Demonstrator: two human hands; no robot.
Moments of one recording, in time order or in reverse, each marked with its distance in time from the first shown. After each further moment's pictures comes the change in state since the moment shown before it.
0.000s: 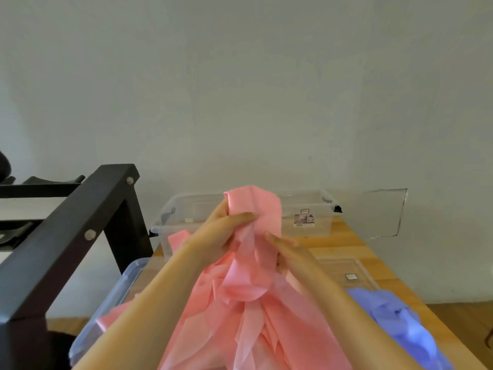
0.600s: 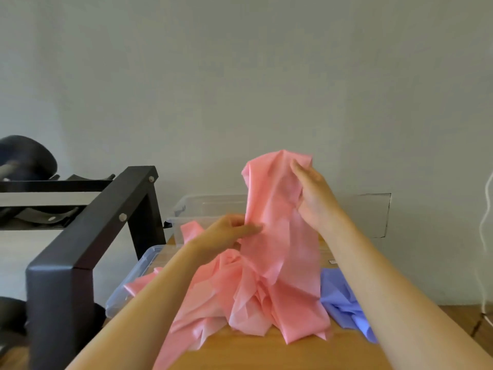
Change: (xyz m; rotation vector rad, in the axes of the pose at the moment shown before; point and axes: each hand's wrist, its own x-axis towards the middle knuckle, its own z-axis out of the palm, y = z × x) left_hand -0.089 0.000 0.020 0.501 -0.136 -0.030; right_hand -0.048 -0.113 0.028 -0.001 0.201 -0.253
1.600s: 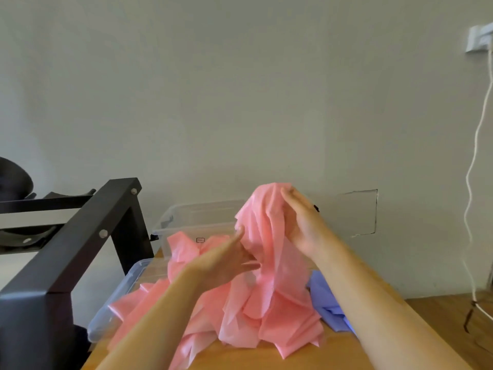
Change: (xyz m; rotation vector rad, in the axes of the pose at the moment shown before) left_hand 0.020 -0.030 0.026 -0.417 -0.201 -0.098; right_hand -0.019 0.024 -0.034 0.173 -0.074 0.104
